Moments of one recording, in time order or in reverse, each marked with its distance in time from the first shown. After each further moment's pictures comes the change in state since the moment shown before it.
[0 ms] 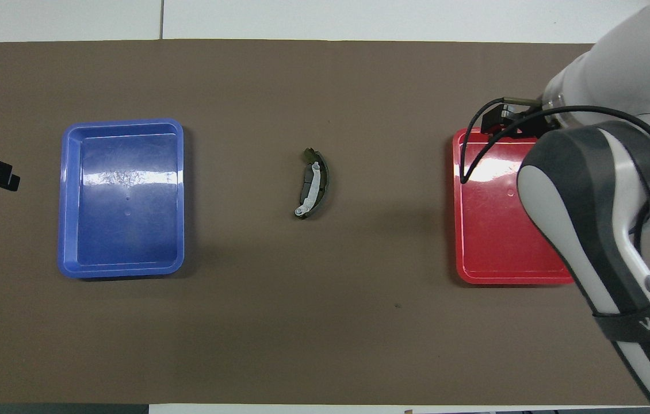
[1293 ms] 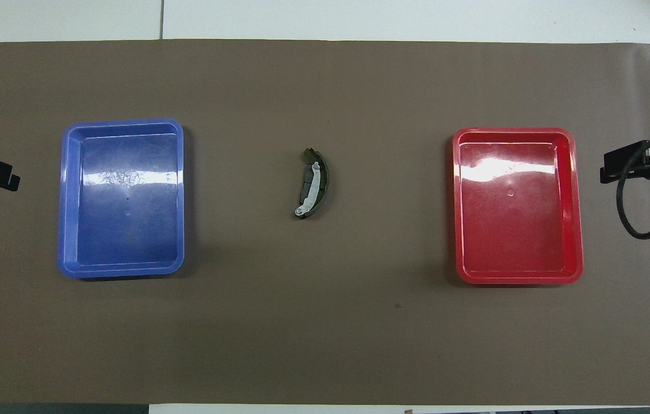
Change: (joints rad) left arm 0.000 0.000 0.000 0.000 0.000 0.000 0.000; right arm -0.178 -0.160 0.028 0.023 0.047 -0.240 -0.304
